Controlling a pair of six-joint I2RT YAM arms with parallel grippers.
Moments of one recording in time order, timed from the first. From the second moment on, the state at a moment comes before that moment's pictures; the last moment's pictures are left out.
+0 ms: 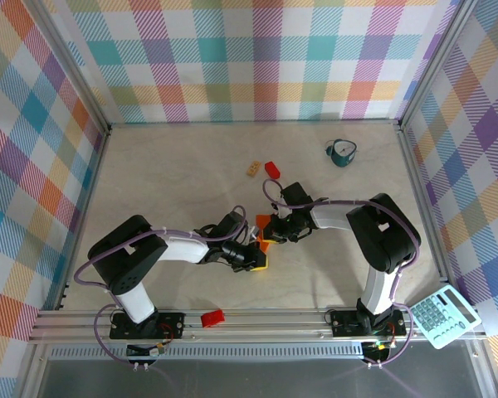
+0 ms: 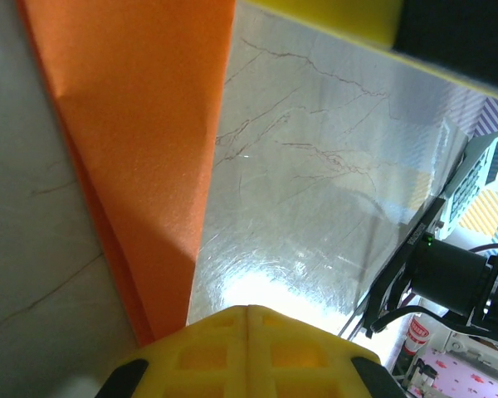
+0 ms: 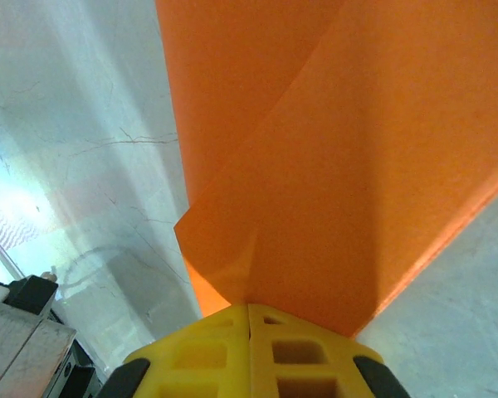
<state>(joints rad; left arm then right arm) -0.82 1.70 0.67 0.14 0.61 -0.98 0.58 1.82 0.90 -0.23 -0.60 0.64</state>
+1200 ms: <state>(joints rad) -0.87 1.68 0.59 0.25 0.54 -1.02 0.59 1.83 0.95 -0.31 -0.58 0.61</state>
